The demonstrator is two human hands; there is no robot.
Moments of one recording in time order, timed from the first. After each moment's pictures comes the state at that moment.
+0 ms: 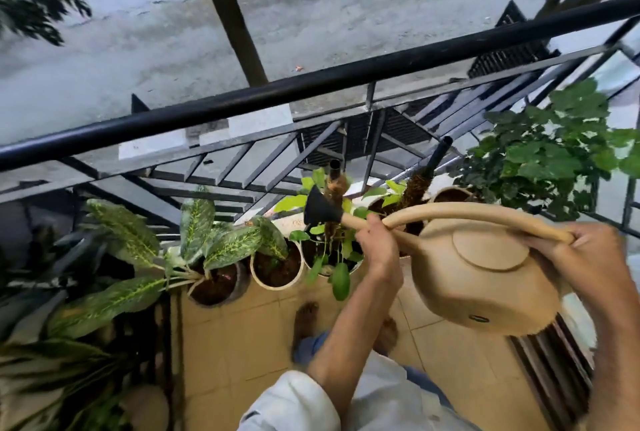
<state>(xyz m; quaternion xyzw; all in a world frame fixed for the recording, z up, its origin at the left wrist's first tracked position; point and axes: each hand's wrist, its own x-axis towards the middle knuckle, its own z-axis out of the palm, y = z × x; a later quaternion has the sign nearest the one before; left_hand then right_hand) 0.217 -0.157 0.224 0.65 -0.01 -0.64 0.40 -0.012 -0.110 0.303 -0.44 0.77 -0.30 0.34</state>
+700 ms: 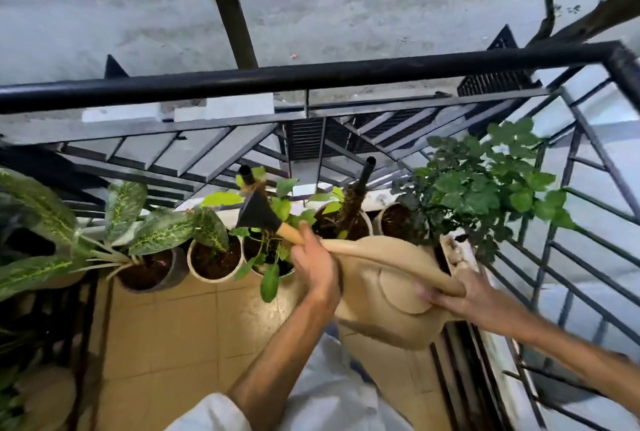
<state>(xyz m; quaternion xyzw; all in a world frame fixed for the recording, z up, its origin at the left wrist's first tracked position) 0.113 -0.170 0.212 0.72 0.06 -0.47 0.50 -0.134 -0.151 0.270 -0.59 0.63 0.02 0.51</state>
